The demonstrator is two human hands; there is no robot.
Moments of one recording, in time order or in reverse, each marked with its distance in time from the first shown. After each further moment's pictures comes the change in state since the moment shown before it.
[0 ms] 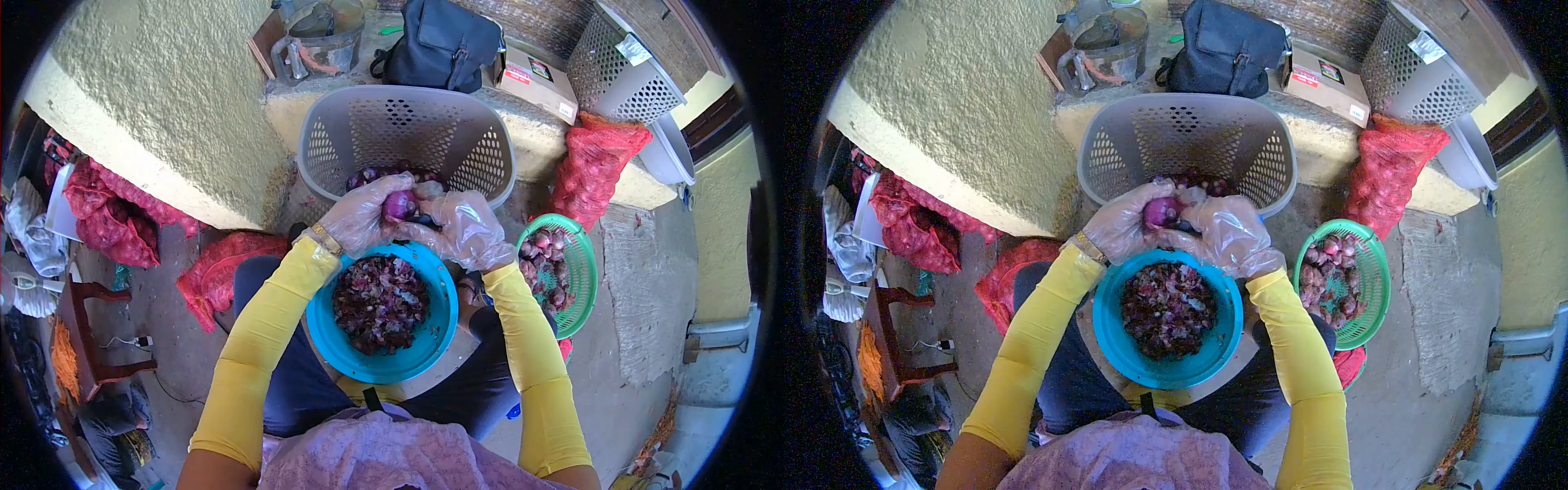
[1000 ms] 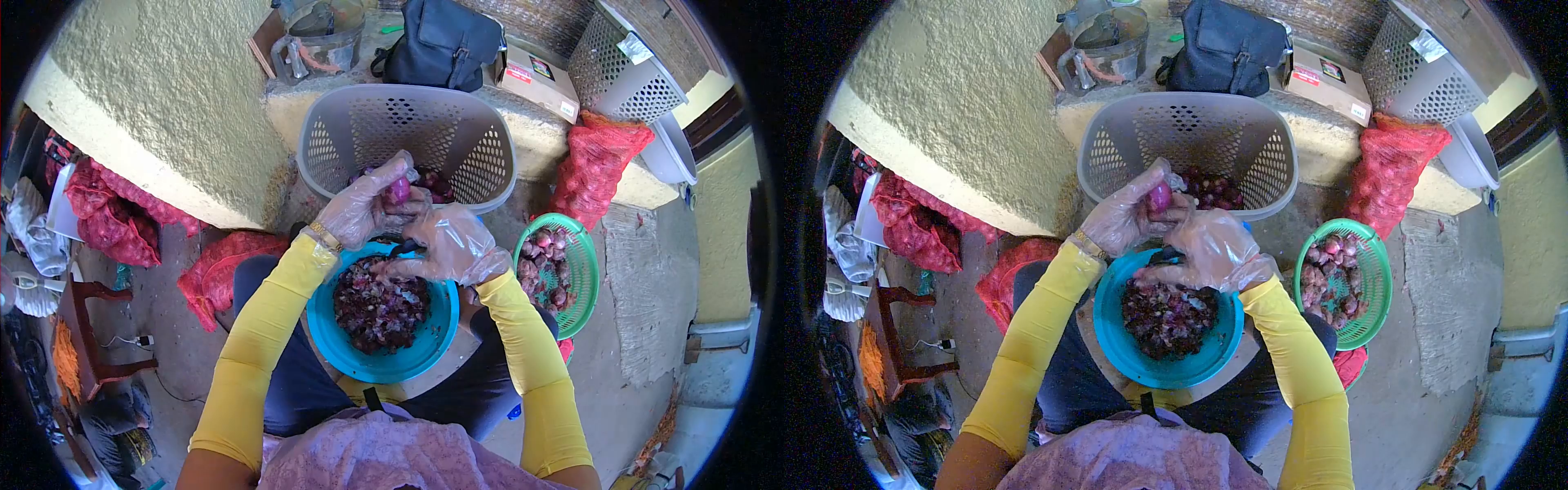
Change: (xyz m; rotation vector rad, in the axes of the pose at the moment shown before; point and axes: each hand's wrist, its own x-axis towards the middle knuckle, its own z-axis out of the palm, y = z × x) left_hand -0.005 0.007 0.005 0.156 0.141 0.101; right_hand 0.003 -0.030 -0.010 0.013 -0.229 -0.082
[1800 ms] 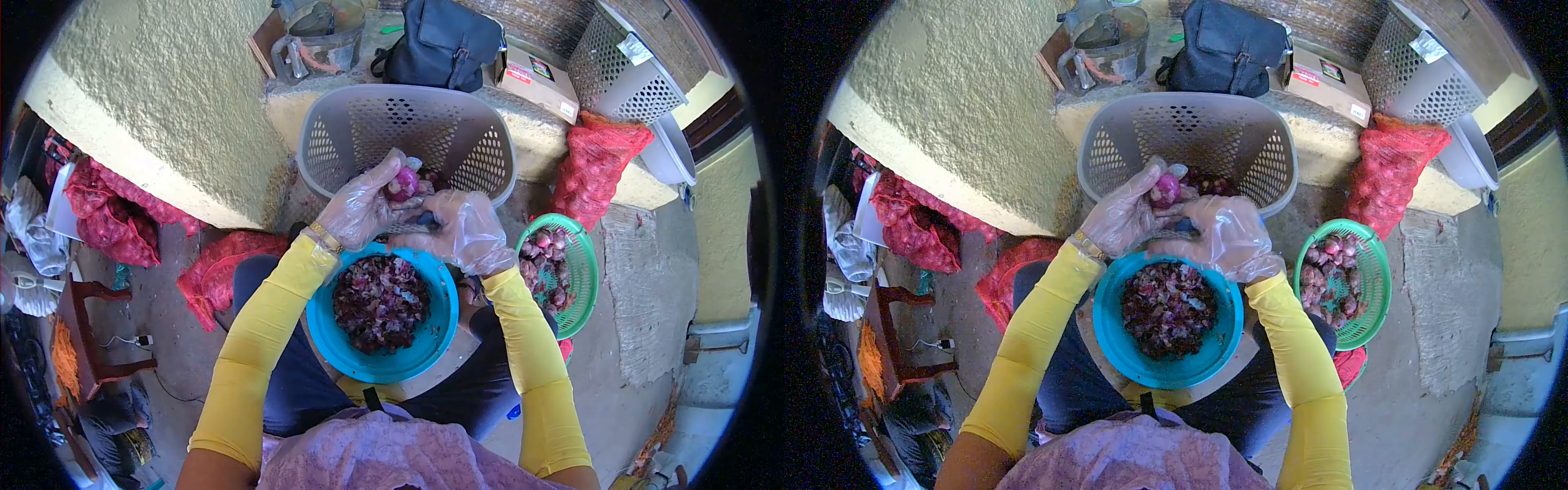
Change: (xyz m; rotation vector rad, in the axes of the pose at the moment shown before) left_hand 0.002 -0.003 0.003 -0.204 -0.012 0.111; right_hand 0.001 0.011 -0.005 -0.020 0.057 0.147
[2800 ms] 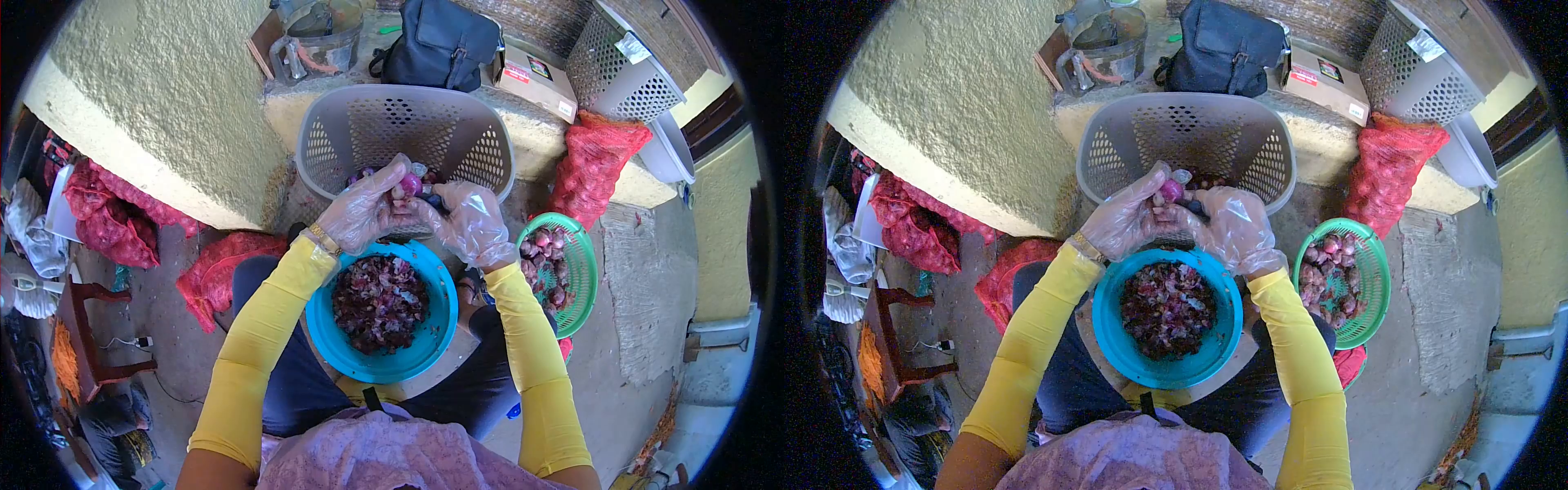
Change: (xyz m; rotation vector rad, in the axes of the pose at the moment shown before) left_hand 0.001 -0.002 -0.002 0.093 -0.073 -0.074; right_hand -0.004 0.017 0.011 0.058 0.260 0.138
